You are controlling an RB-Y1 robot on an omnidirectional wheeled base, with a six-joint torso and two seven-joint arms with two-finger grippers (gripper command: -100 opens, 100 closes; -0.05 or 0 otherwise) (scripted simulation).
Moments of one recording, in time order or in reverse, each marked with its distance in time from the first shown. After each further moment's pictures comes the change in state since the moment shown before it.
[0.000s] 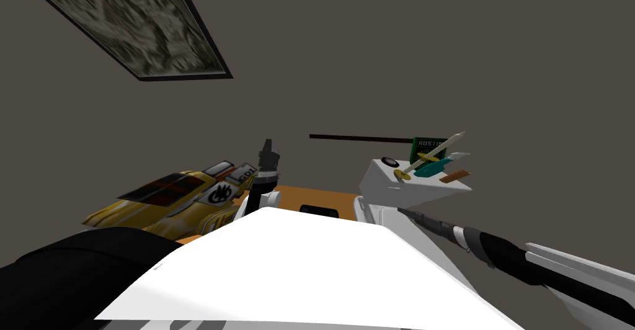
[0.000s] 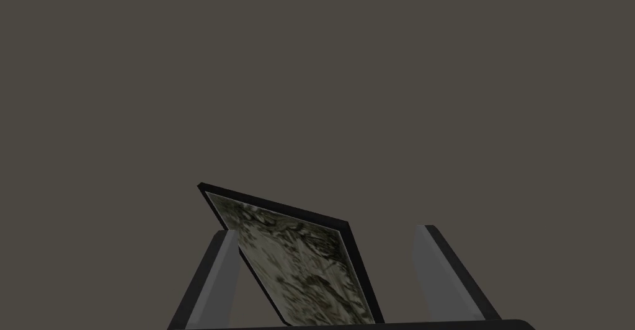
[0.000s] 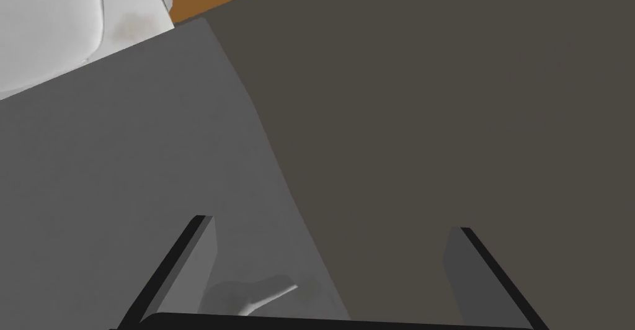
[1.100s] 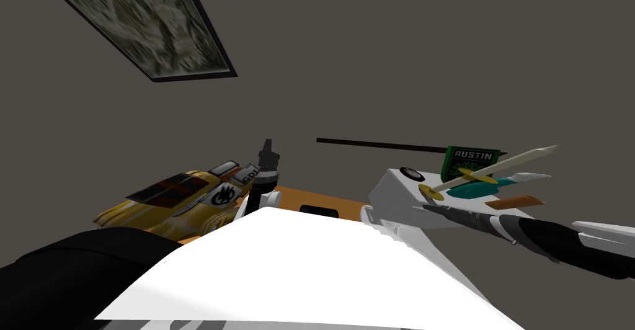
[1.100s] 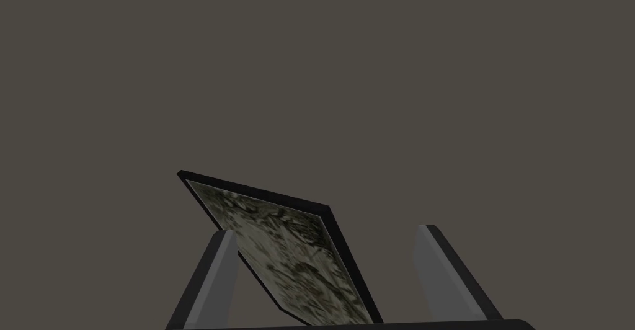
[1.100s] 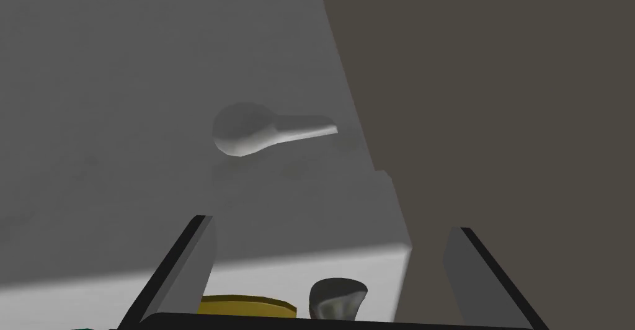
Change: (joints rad) left arm 0.000 0.000 0.000 0.000 0.000 0.000 0.000; right arm 0.009 -0.256 0.026 0.177 0.014 -0.018 -0.085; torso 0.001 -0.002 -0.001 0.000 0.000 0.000
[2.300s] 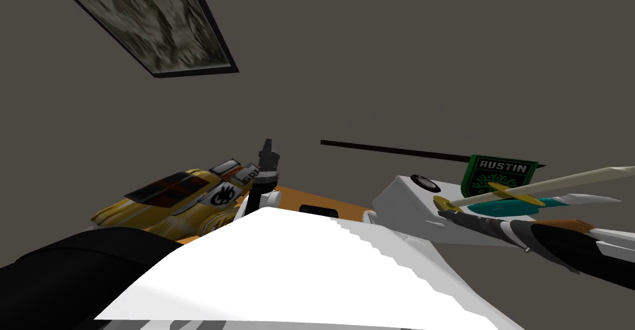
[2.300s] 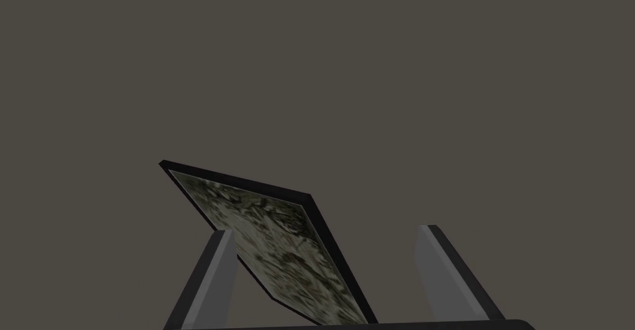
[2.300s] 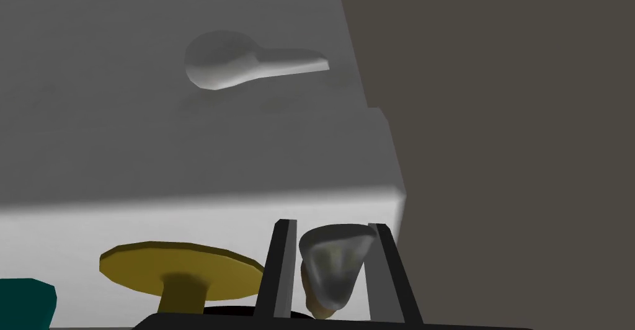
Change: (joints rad) left arm 0.000 0.000 0.000 0.000 0.000 0.000 0.000; right arm 0.007 0.015 0.014 0.038 -0.001 0.013 0.029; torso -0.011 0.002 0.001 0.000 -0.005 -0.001
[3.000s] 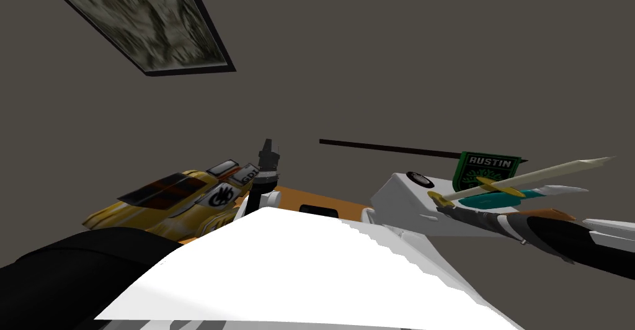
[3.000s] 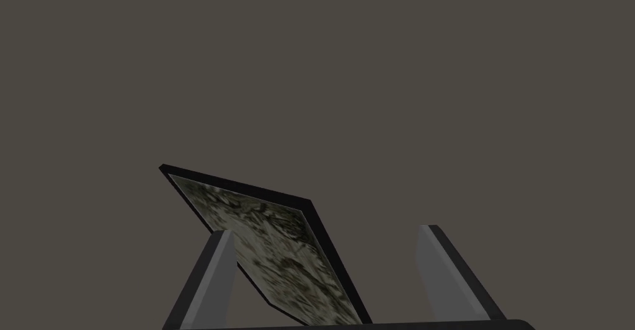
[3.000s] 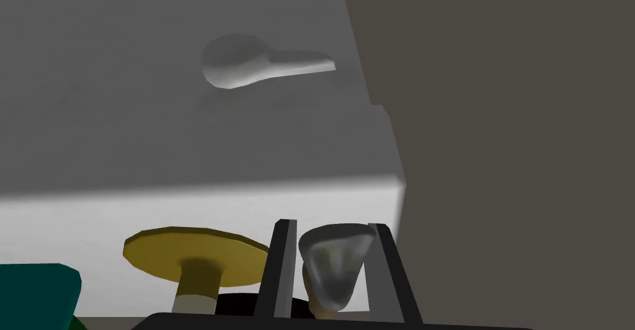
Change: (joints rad) left arm 0.000 0.000 0.000 0.000 0.000 0.000 0.000; right arm 0.000 -0.053 0.000 -0.011 -0.025 -0.008 -0.010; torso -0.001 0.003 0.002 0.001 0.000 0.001
